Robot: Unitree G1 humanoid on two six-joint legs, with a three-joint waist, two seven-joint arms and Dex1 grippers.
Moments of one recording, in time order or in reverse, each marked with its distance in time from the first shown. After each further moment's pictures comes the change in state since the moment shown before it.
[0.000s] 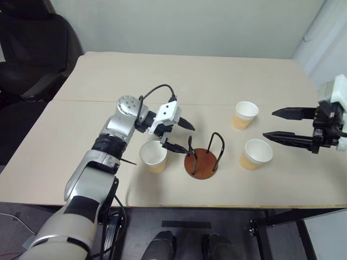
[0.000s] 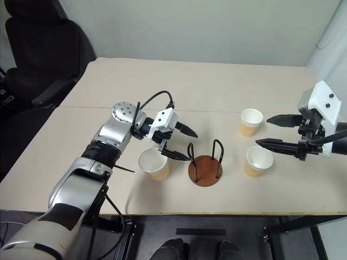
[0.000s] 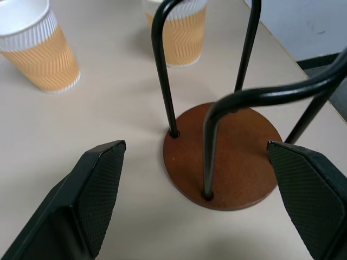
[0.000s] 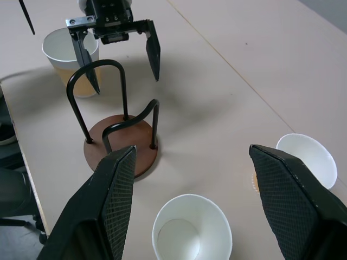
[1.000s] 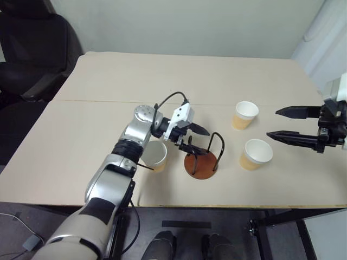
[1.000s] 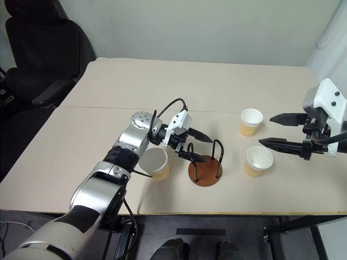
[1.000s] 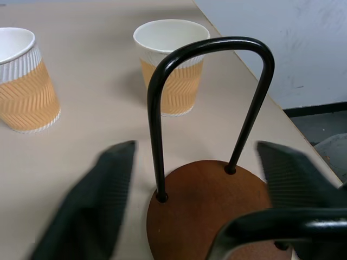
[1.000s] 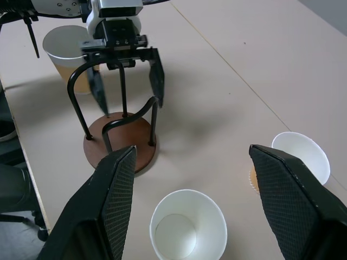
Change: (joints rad) left arm 0.015 -0.162 0.067 0.058 0.003 0.065 0.020; right arm 0.008 -0.020 -0.036 0.006 -0.013 0.001 0.031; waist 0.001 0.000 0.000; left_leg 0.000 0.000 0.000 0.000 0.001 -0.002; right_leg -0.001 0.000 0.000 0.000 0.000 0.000
